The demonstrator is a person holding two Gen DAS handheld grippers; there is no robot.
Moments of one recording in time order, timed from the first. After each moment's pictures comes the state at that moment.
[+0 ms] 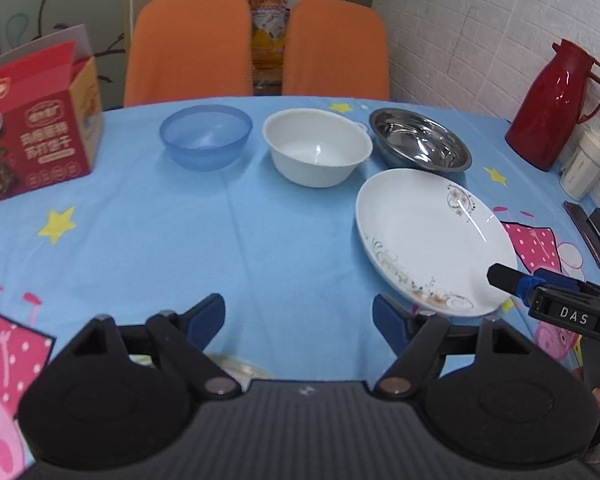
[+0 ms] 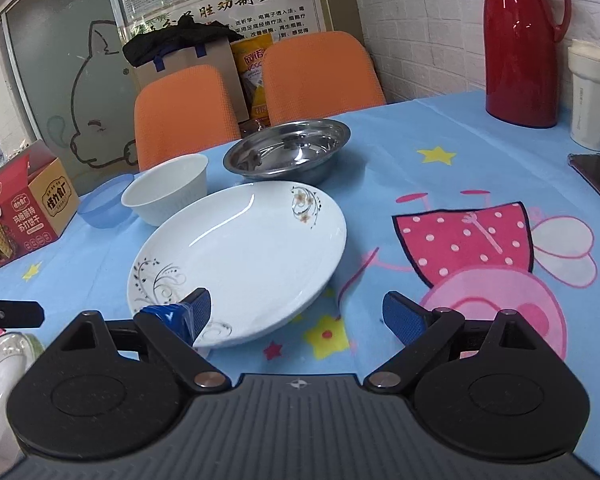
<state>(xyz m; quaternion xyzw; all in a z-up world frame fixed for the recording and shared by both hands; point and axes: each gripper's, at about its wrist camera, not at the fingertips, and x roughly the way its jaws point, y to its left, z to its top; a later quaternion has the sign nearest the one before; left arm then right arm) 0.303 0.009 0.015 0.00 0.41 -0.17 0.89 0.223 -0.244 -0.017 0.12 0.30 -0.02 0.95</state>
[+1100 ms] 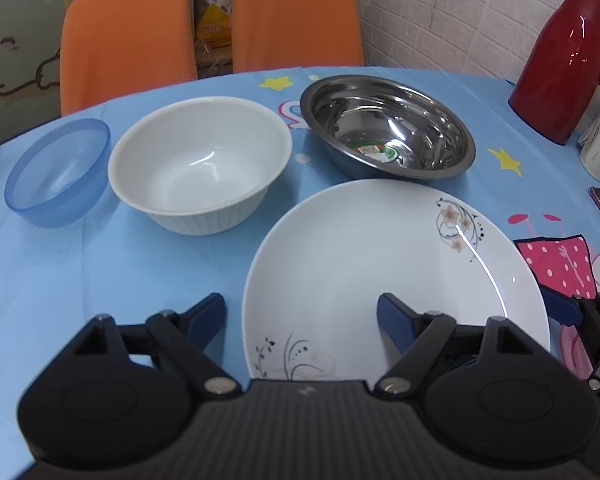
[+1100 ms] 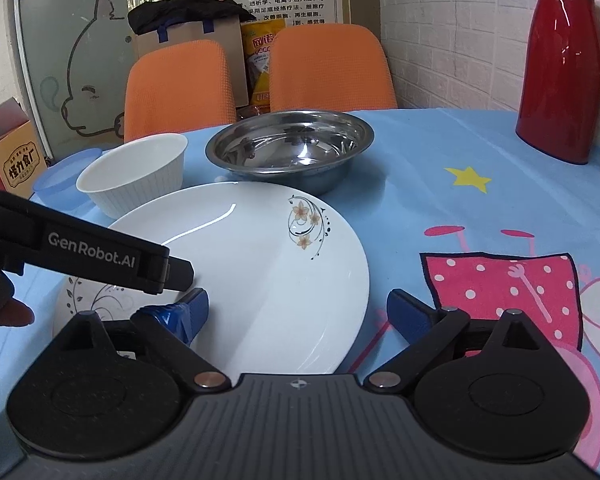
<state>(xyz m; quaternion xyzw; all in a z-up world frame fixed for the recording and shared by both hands) 0.393 -0.096 -0.027 0.04 0.44 -0.19 0.88 0.282 -0.241 -0.038 0.05 0.32 -0.02 0.95</state>
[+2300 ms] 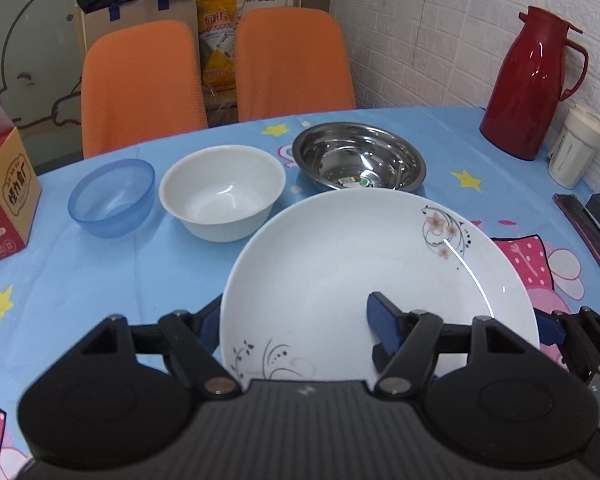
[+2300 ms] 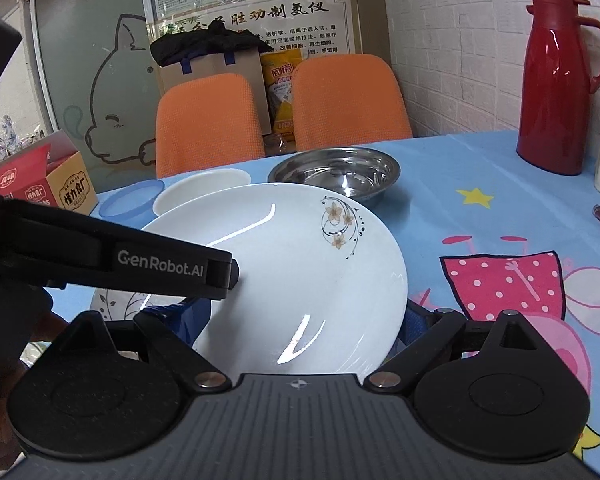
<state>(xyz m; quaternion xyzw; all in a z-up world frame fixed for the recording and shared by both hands) 0.319 -0.070 0.024 0.04 0.38 -0.19 0.90 0.226 -0.201 0.003 0.07 0.28 0.00 0.96</state>
